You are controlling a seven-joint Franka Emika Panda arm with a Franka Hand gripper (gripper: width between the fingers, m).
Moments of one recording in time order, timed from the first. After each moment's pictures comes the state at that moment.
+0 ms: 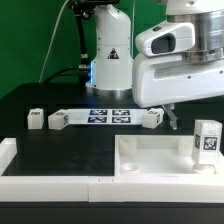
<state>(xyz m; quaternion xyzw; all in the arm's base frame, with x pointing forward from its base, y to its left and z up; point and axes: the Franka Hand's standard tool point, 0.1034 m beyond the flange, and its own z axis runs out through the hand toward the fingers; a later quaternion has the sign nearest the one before) 0.616 0.118 0.095 -1.00 -0.04 0.02 0.07</state>
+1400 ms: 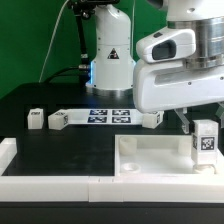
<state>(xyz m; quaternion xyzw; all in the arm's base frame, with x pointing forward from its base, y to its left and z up) 0.620 0.119 0.087 -1.00 -0.03 0.02 0.07</state>
